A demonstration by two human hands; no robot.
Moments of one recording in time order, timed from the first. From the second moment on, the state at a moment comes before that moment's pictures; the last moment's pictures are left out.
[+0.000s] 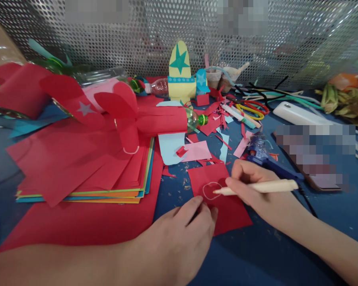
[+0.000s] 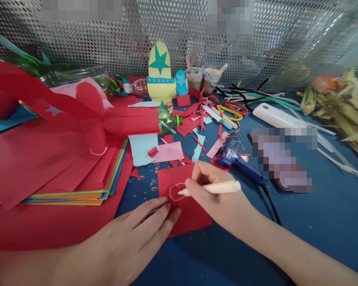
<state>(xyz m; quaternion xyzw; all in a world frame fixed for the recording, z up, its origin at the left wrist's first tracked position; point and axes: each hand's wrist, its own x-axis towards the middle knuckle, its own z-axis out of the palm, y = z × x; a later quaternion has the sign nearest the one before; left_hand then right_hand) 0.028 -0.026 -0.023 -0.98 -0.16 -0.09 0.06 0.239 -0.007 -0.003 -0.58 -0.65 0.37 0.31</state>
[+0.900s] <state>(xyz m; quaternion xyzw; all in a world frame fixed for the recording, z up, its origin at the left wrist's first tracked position) 0.029 -0.024 -0.015 -0.98 -0.15 -0.11 0.03 0.242 0.002 -0.007 -0.58 -0.63 0.39 0.34</state>
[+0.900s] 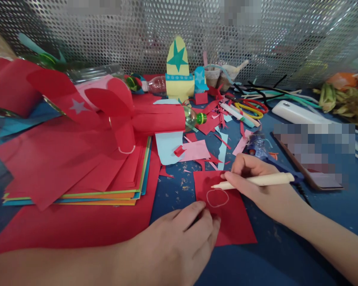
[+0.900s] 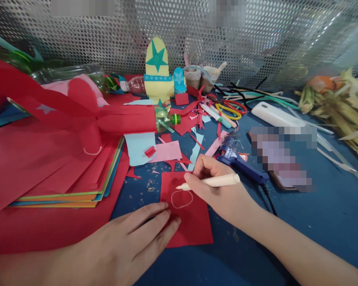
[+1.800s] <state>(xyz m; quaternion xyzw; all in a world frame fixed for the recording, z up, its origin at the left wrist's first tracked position) 0.028 -0.026 -0.013 -0.98 -0.14 -0.11 0.05 0.240 0.000 -0.007 -0.60 -0.64 0.38 0.29</state>
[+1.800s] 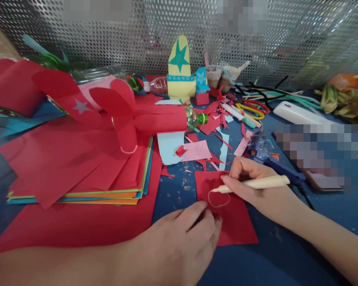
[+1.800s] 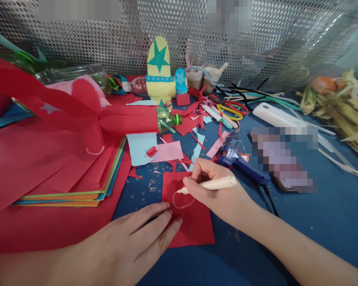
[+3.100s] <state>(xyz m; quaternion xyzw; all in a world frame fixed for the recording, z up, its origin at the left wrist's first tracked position) 0.030 -0.026 -0.013 -0.98 -0.14 -0.11 0.06 0.243 0.003 -0.018 -0.59 -0.65 0.34 0.34</state>
